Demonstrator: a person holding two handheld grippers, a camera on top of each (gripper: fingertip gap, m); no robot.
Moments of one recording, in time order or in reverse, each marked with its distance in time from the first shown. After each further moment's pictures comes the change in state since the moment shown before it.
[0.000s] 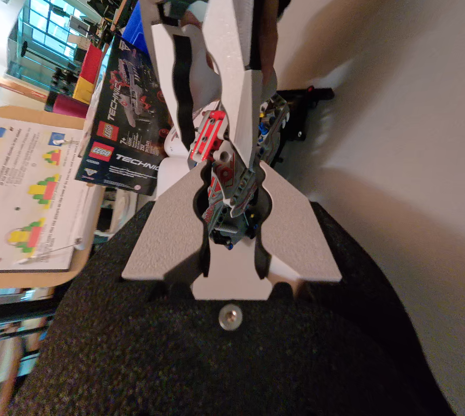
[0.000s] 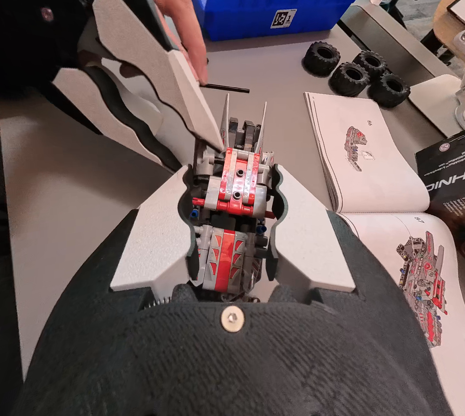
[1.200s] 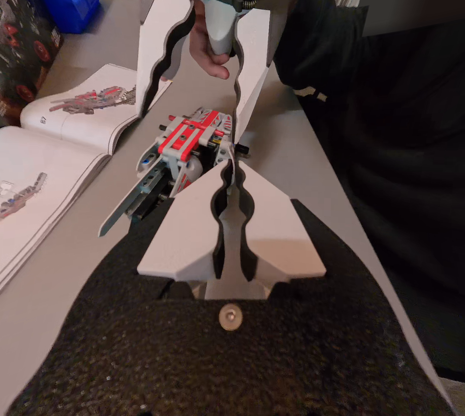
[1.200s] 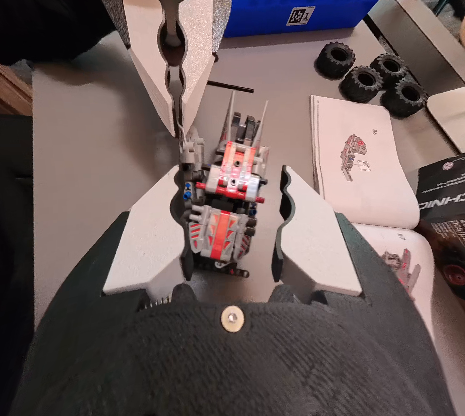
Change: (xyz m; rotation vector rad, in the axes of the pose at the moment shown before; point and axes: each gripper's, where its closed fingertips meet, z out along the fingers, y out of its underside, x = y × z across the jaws) left arm -0.014 -0.003 -0.019 0.258 0.557 -0.715; right arm 0.021 -0.011 -0.013 -0.057 -0.145 -0.035
